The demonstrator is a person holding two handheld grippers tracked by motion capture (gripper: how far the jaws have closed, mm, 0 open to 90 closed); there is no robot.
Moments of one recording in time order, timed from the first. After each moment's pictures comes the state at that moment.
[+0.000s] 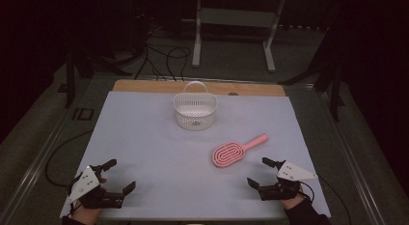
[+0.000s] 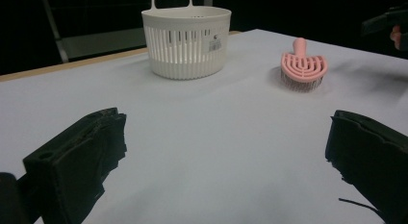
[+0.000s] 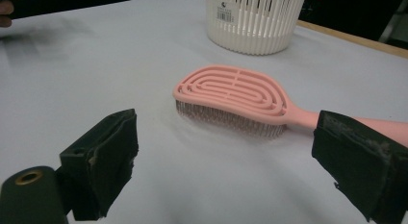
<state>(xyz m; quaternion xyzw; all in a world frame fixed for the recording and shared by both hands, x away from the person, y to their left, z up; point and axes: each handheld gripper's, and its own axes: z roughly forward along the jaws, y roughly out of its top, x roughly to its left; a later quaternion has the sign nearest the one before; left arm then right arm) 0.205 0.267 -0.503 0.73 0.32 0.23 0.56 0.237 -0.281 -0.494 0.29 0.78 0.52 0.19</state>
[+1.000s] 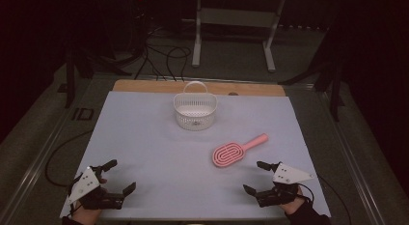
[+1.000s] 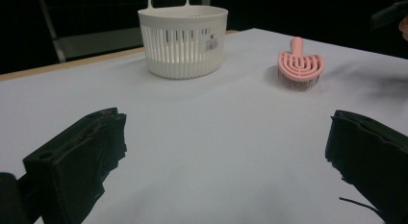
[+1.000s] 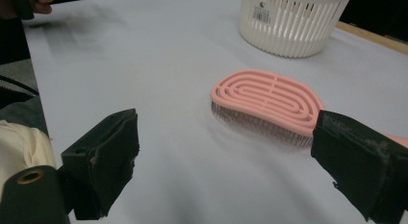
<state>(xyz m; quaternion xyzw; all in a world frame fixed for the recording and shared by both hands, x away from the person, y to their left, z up) 0.204 0.266 -0.503 0.73 0.32 0.23 0.56 0.224 -0.265 -0.474 0.25 0.81 0.50 0.17</state>
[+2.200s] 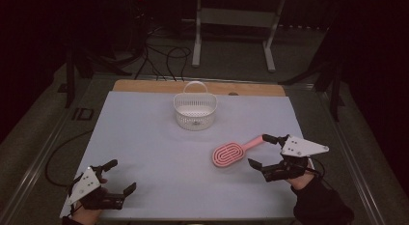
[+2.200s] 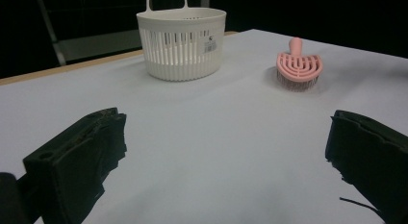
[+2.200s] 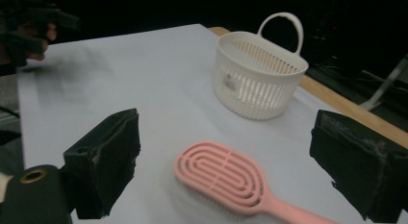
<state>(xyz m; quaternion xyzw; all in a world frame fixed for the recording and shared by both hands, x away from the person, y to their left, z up) 0.203 0.265 -0.502 0.73 0.32 0.24 0.56 0.262 -0.267 -0.396 0.23 0.80 0.52 0.20</state>
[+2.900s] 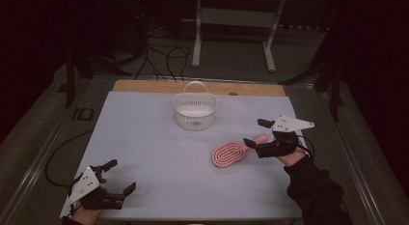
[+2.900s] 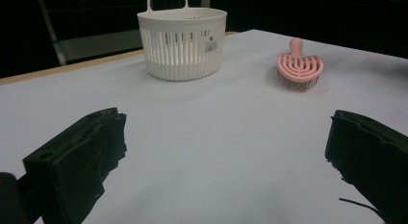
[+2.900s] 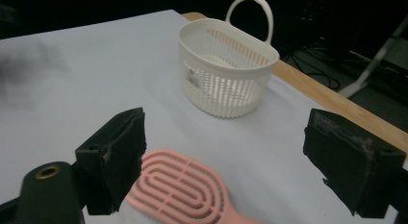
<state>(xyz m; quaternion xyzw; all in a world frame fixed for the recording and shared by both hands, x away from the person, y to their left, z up) 0.203 0.266 -0.502 0.73 0.32 0.24 0.56 0.321 -0.260 -0.399 0.26 0.81 0.49 0.20</state>
